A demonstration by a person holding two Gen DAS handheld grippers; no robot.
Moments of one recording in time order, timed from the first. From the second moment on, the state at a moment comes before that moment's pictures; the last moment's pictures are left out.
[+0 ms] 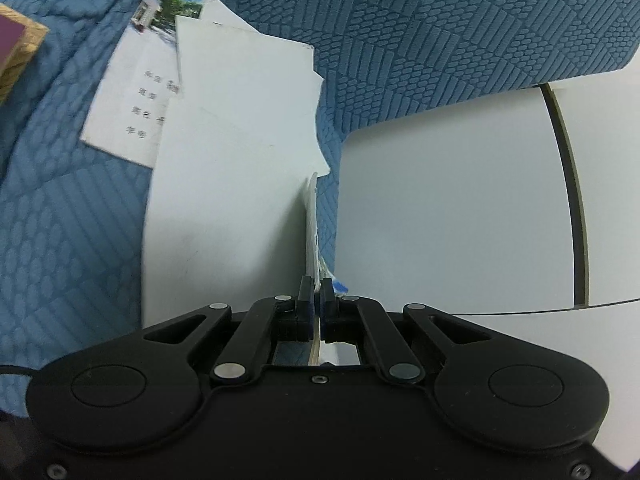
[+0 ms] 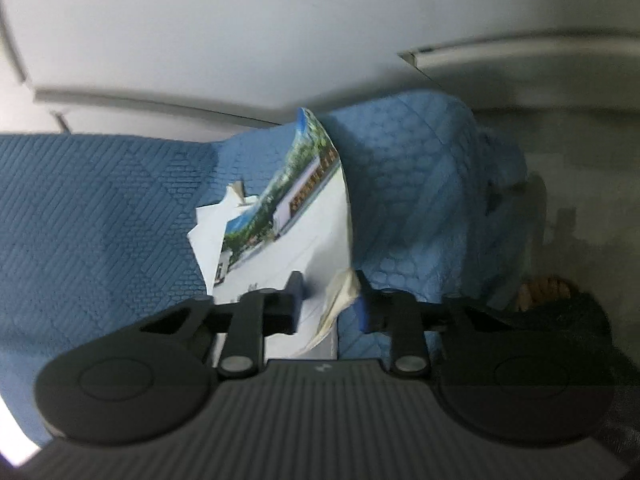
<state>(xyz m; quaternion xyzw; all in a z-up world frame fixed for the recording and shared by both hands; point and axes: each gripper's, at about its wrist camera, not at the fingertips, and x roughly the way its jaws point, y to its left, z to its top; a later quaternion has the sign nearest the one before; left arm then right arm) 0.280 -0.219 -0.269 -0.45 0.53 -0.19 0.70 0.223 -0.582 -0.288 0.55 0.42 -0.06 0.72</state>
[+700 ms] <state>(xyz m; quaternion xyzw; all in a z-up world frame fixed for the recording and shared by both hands) 0.227 -0.149 -0.192 -0.48 0.47 -0.20 0.71 0.202 -0.559 -0.196 0.45 0.40 0.07 0.79</state>
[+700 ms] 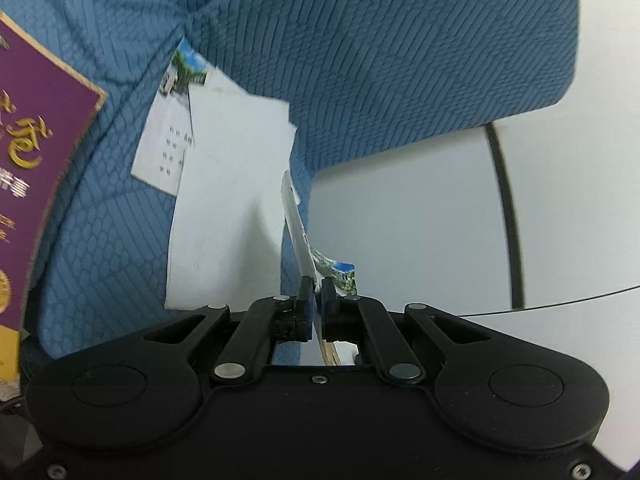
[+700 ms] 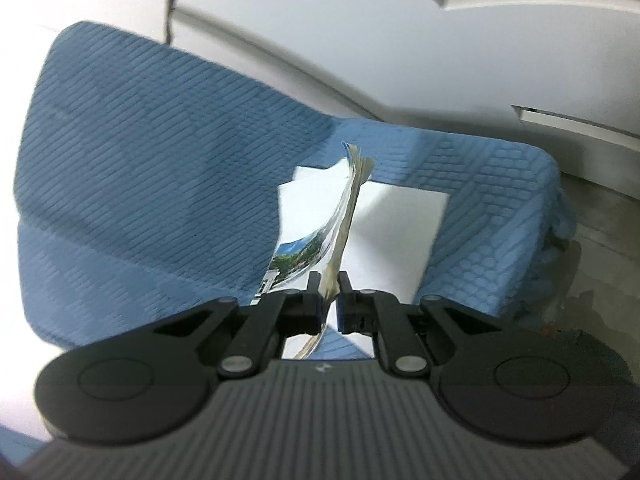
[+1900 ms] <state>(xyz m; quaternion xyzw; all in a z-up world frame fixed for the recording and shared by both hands) 0.124 0.051 -0.123 -0.50 0.37 -0.17 0.77 0.139 -0.401 -0.122 0.36 0.41 0.23 0.80</state>
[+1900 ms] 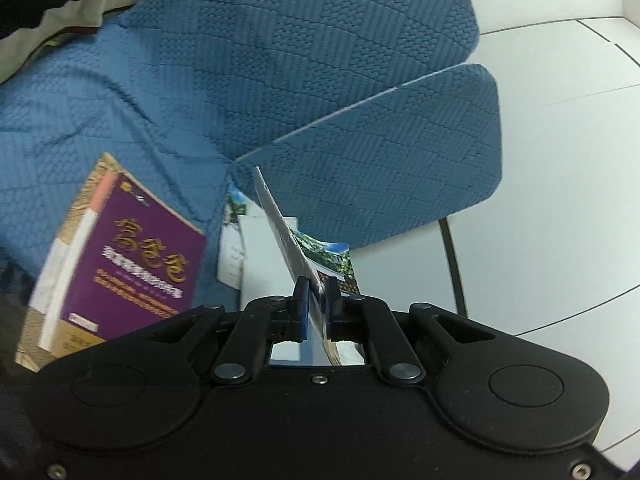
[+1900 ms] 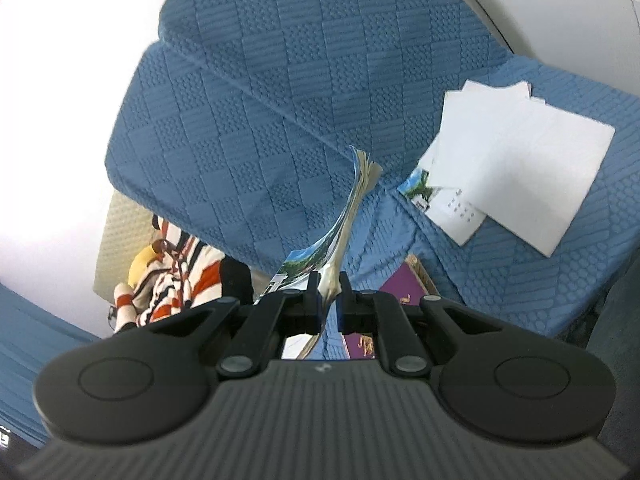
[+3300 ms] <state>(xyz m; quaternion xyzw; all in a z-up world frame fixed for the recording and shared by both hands) 0.106 0.053 -0.275 -0.39 0.51 -0.05 0.76 0.113 -0.326 -0.253 0.18 0.52 0.19 0.81</state>
